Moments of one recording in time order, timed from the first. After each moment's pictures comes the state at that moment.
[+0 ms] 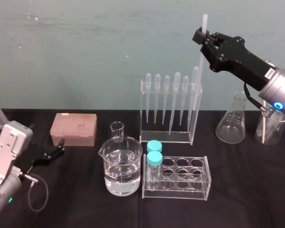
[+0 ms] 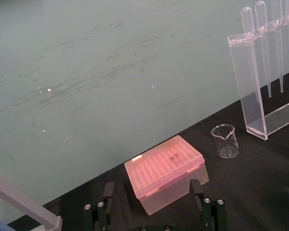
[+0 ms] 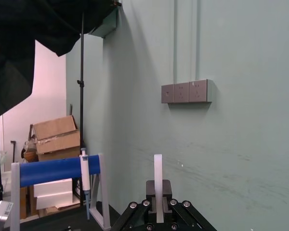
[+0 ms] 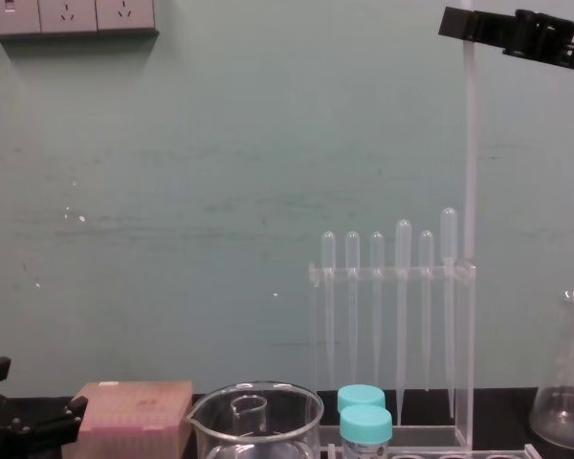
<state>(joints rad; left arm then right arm) -0.20 0.60 0.45 -1.41 -0.25 -0.12 0.03 0.52 0.53 -0.35 -1.52 0.76 -0.02 0.60</state>
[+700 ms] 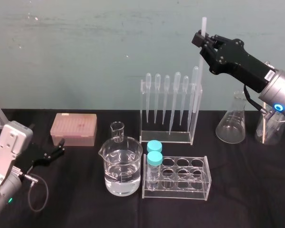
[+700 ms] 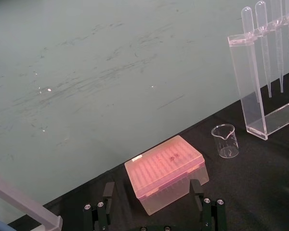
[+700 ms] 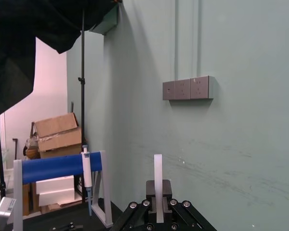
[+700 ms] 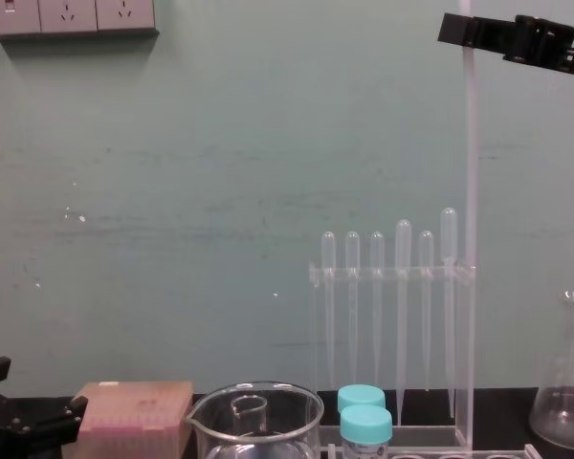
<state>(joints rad) -0.20 0.60 0.45 -1.41 -0.25 -0.12 0.03 0.52 0.54 -0.36 -1.53 0.77 -0.01 0.59</state>
